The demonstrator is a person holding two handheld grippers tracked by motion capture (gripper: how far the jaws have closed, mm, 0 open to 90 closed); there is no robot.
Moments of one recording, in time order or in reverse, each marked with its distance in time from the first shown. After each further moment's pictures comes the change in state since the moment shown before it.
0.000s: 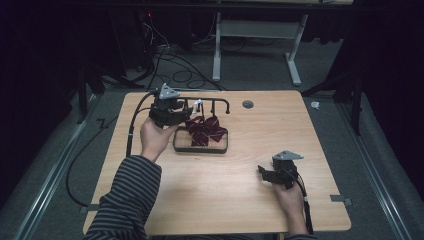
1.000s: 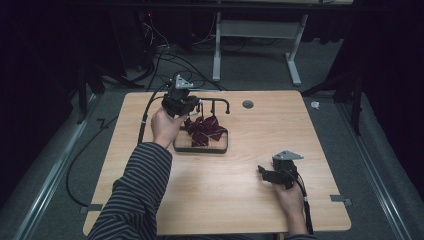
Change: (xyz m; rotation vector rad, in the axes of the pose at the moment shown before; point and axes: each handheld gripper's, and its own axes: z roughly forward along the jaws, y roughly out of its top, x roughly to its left) left arm 0.000 0.027 0.040 0.039 0.009 0.049; right arm 0.000 0.000 0.000 0.000 0.000 0.001
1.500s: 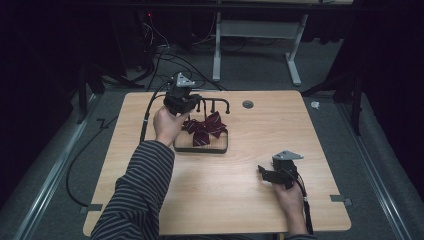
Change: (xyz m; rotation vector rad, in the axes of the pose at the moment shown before) left arm -0.001 0.005 0.005 -0.015 -0.018 -0.005; right arm 0.000 0.000 0.000 0.000 -0.001 0.000
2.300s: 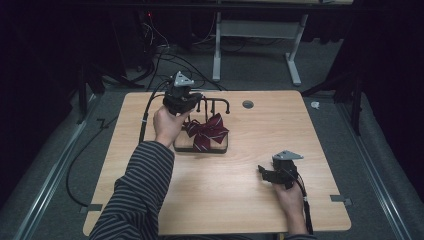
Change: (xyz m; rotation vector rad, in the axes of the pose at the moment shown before) left arm -0.002 0.005 -0.010 -0.053 -0.021 -0.008; right arm 0.000 0.000 0.000 0.000 -0.002 0.000
